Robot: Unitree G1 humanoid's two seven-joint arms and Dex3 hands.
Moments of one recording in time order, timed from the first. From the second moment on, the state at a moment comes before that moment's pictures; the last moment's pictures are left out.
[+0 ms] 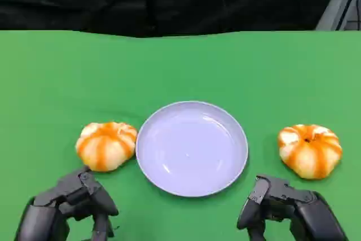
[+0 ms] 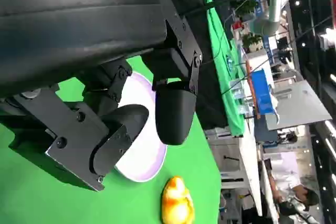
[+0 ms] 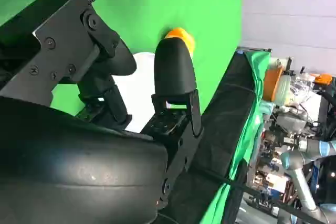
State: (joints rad) left arm 0.45 0.05 0.01 -0.29 -0.08 -0.34 -0.16; right arm 0.40 -0.06 0.25 -0.35 -0.13 -0.23 0.09
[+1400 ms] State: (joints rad) left arm 0.20 0.23 -0.05 -0.37 0.54 0.01 -0.13; right arm 0.39 -0.05 0.27 -0.37 -0.14 -0.20 0.08
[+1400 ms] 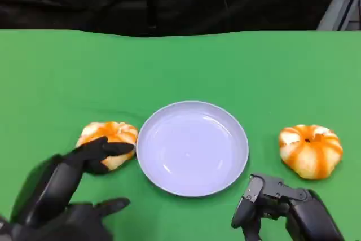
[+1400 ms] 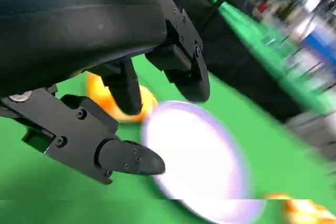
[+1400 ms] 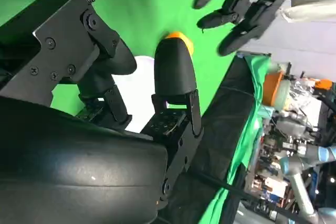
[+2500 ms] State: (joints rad) left arm -0.29 0.28 -0.39 0.20 1.02 0.31 -0.20; right arm 0.41 -0.06 0.27 -0.38 -0.13 -0.20 0.09
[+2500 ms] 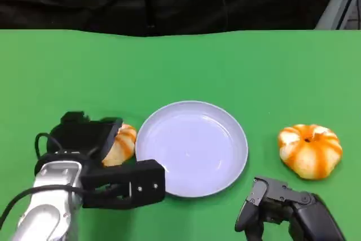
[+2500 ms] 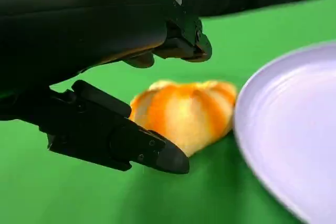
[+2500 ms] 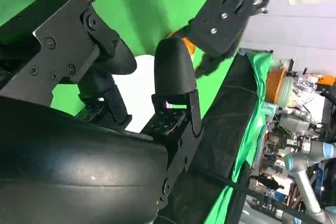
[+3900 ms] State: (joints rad) left arm -0.39 0.50 -0.40 0.37 0.86 -0.14 0.27; right arm 0.46 -0.06 0.31 -0.38 -0.17 -0.23 0.07
